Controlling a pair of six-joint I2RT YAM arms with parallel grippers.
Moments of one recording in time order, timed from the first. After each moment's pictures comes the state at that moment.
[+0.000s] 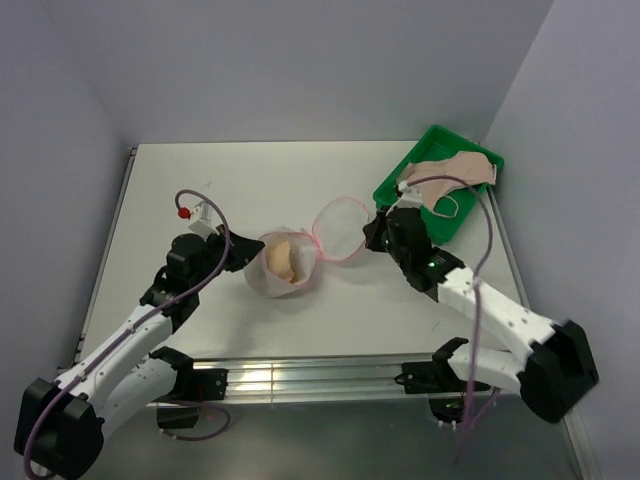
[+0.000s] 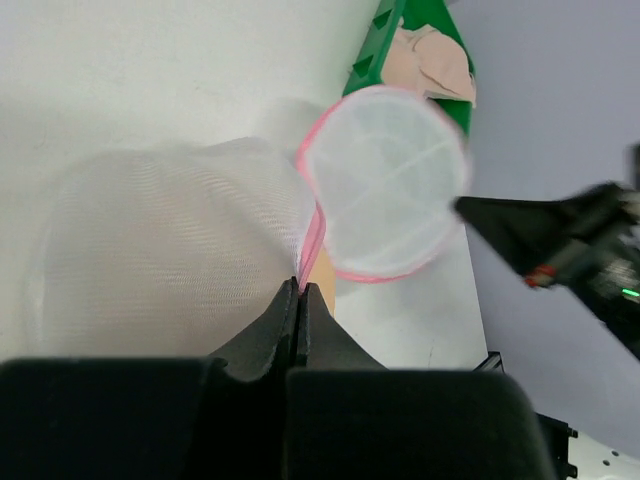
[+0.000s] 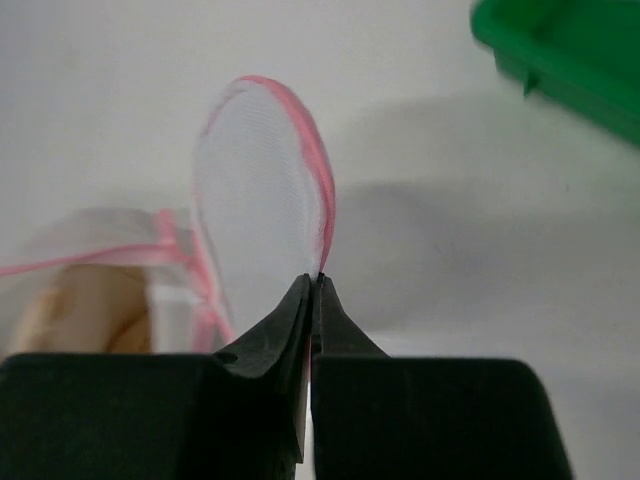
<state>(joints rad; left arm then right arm) -0.42 0.88 0.43 0.18 0.16 -0.87 0.54 1.21 0.67 -0.01 0.23 0.58</state>
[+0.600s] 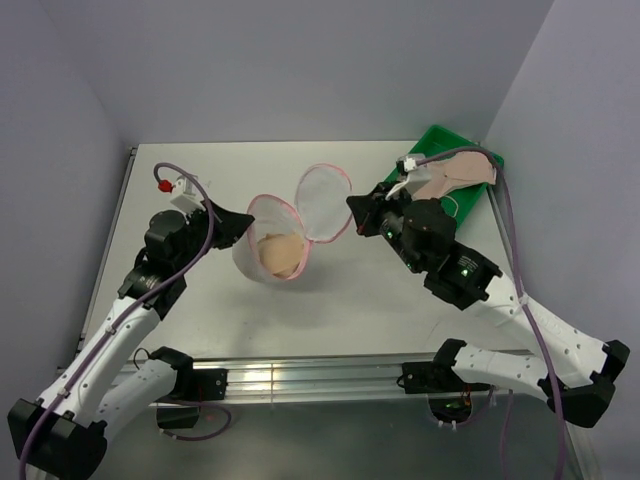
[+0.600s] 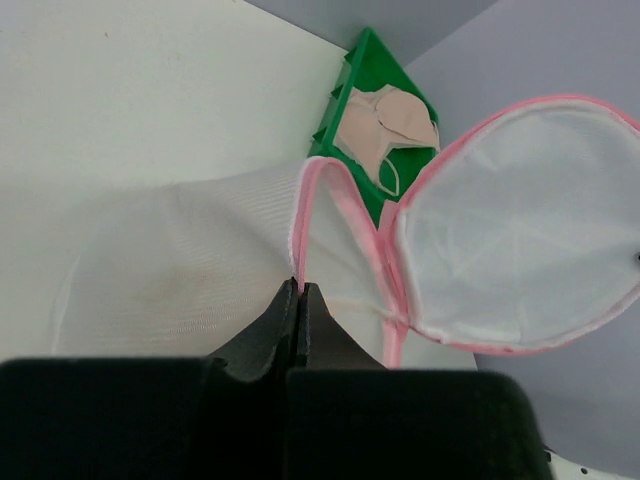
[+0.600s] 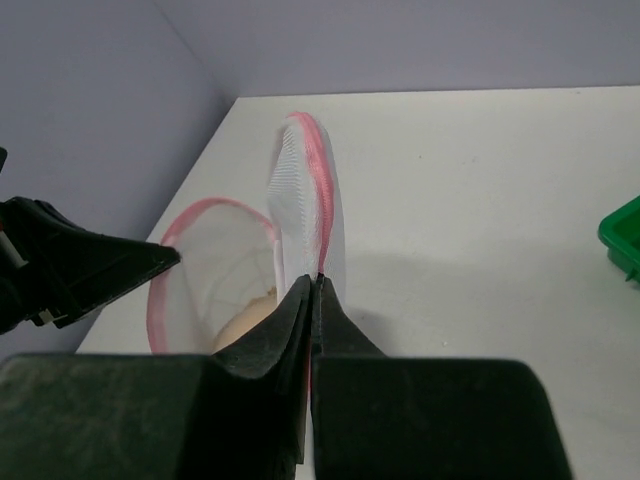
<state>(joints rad) -0.38 0.85 0.74 -0.07 0.16 -0.76 0.85 0.95 1.07 -0.23 0.41 0.44</state>
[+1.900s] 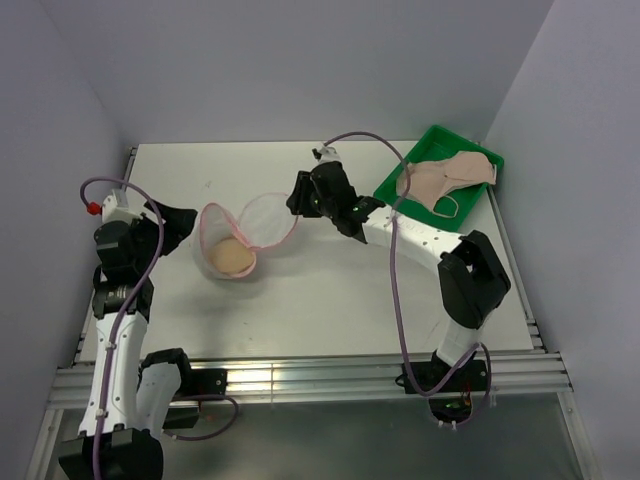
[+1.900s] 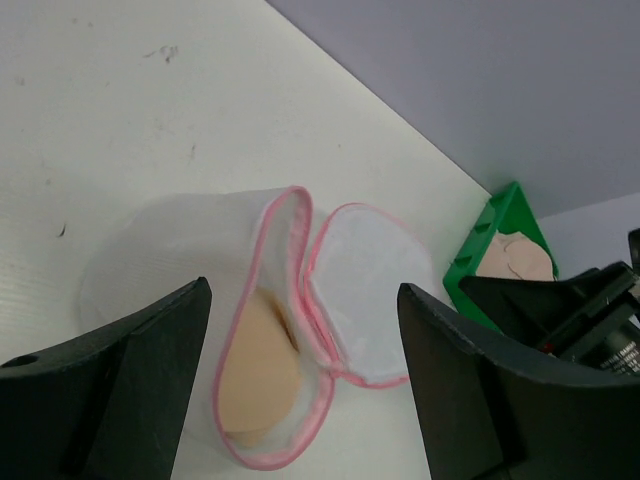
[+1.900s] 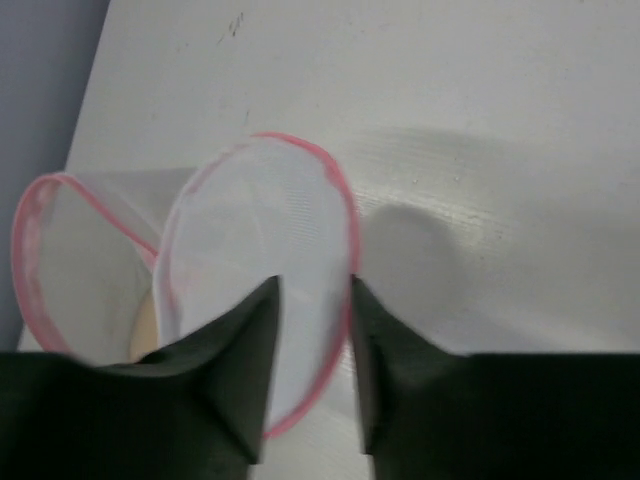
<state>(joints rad) 0.16 0.75 0.65 -0.17 0.25 -0.72 0.72 1.74 1.31 -0.05 0.10 0.61</state>
